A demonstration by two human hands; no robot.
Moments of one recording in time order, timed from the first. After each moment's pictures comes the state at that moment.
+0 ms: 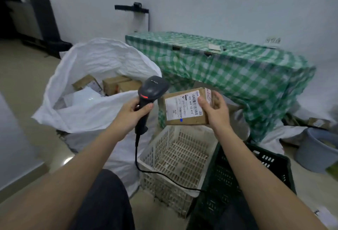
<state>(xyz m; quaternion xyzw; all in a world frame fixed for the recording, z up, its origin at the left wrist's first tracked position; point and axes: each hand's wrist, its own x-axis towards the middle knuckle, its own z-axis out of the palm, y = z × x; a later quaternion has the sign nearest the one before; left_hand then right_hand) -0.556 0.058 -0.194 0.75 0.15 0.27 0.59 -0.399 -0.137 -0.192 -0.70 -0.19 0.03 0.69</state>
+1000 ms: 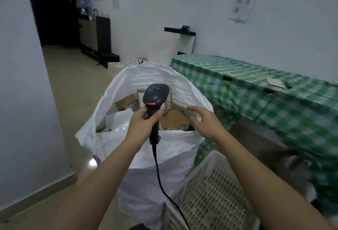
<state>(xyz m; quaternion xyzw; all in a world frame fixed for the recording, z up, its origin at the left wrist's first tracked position) -0.545 0.194 -0.166 0.62 0.27 0.44 0.59 -0.377 0.083 -0.140 -0.80 -0.51 0.03 0.33</state>
